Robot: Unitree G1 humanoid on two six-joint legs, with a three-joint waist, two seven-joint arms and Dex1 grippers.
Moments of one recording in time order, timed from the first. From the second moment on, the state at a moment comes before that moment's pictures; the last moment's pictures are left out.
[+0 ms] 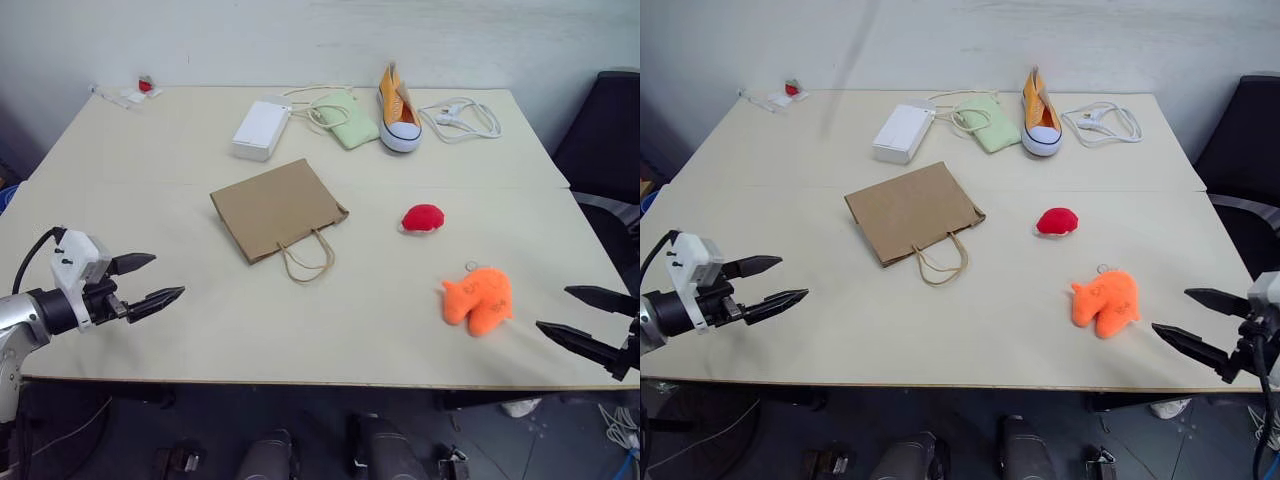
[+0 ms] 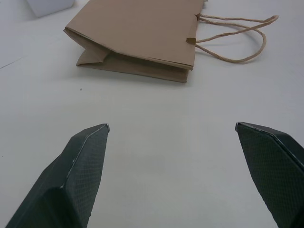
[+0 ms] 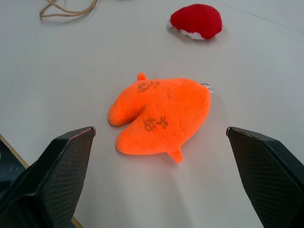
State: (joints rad) left arm -0.03 0.89 0.45 -0.10 -0.49 0.45 -0.95; right arm 0.31 -0.92 -0.75 -0.24 0.62 0.53 1.15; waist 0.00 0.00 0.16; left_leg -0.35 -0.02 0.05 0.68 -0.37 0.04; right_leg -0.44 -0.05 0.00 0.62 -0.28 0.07
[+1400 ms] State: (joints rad) left arm -0.68 0.68 -0.24 0.22 -0.05 0.03 -1.07; right arm -0.01 -0.92 -0.35 -0.66 0.76 0.66 0.89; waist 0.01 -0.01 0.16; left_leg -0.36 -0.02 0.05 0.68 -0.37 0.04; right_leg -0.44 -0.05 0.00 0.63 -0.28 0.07
